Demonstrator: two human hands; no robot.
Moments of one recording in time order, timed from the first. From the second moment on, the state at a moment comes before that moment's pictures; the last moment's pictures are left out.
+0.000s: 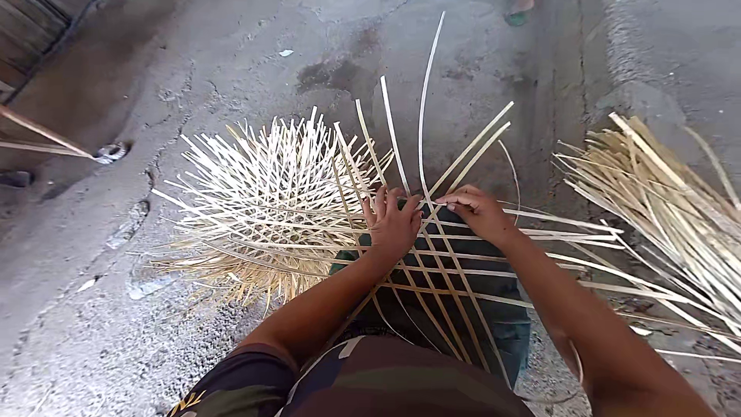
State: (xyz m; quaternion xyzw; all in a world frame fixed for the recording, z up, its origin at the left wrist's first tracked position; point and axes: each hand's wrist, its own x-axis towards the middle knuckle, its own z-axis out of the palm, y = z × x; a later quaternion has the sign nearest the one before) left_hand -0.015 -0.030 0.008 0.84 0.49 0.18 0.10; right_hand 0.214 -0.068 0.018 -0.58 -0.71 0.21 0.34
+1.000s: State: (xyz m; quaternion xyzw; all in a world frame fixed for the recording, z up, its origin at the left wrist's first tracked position) left_hand -0.013 -0.018 0.029 0.87 0.47 0.13 0.08; right_hand 0.206 -0.042 0.034 -0.66 -0.67 0.23 0.23
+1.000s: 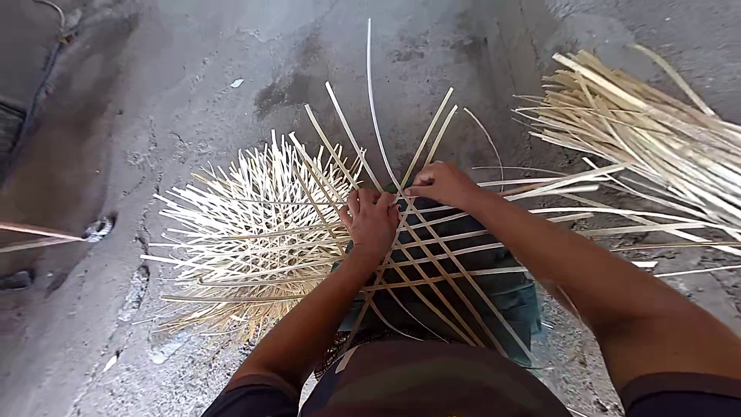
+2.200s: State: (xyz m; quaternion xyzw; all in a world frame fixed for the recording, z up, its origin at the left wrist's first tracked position) left_hand -0.108 -0.003 0.112 0.69 0.27 -0.09 0.66; right_hand 0.213 -0.005 0.145 -0.69 -0.49 0.46 0.26
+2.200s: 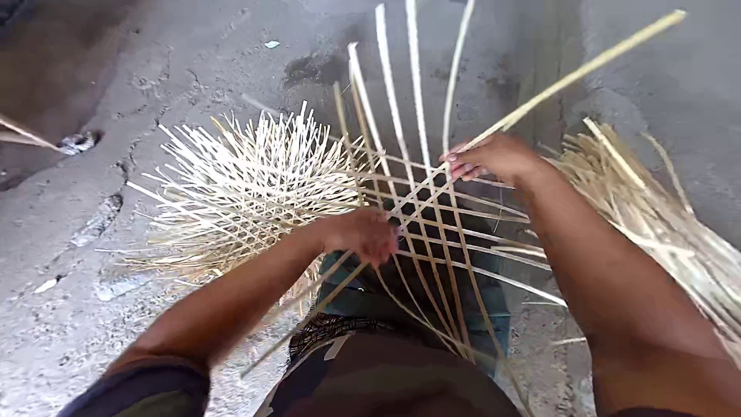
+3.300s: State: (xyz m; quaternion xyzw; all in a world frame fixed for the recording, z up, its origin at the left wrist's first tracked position) left_hand -0.136 0.001 0.086 0.59 0.46 -0.06 0.66; right_hand 0.174 -0.230 0.055 -0.75 -0.21 0.37 0.52
